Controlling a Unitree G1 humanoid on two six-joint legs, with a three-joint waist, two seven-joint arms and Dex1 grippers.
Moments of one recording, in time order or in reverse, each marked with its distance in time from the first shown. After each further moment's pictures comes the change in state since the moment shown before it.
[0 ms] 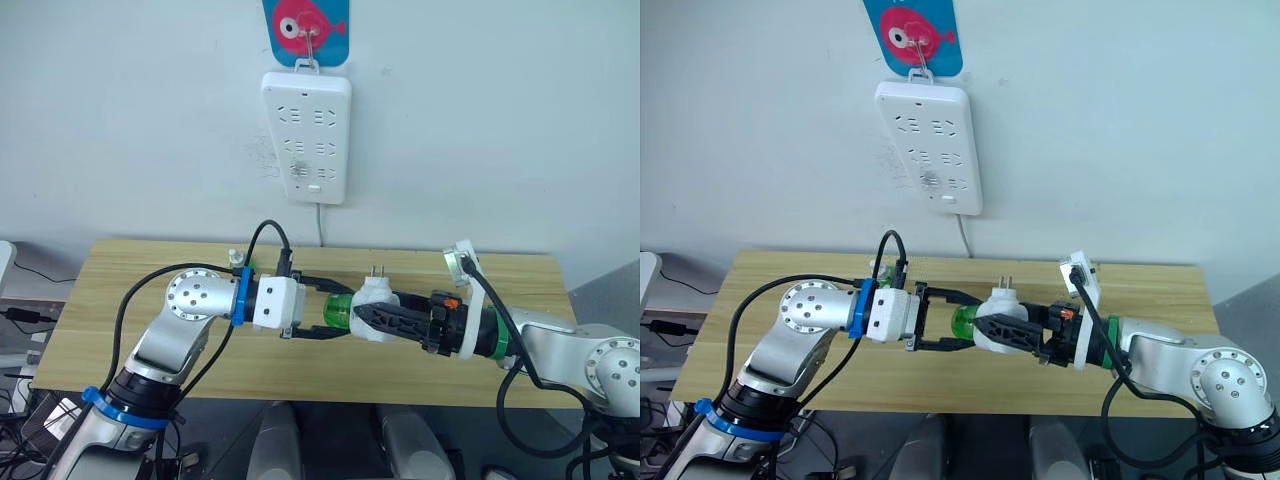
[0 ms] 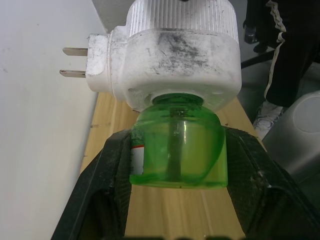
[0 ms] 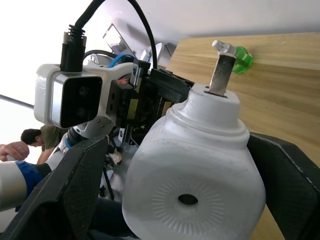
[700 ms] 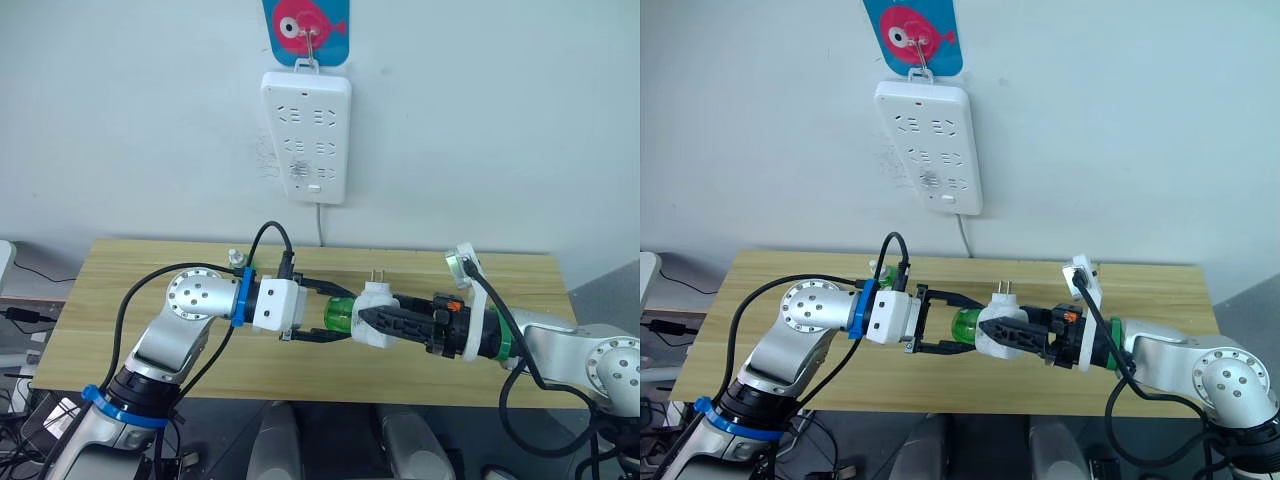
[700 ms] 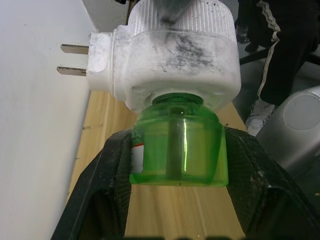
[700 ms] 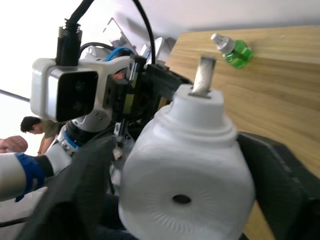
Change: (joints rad) left arm -0.011 0.010 -0.009 0.003 0.002 -0.002 -0.015; right arm 0.024 -0.044 0.014 0.009 -0.030 -0.009 0.079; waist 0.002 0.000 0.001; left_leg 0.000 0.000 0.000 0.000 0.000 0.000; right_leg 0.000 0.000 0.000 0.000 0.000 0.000
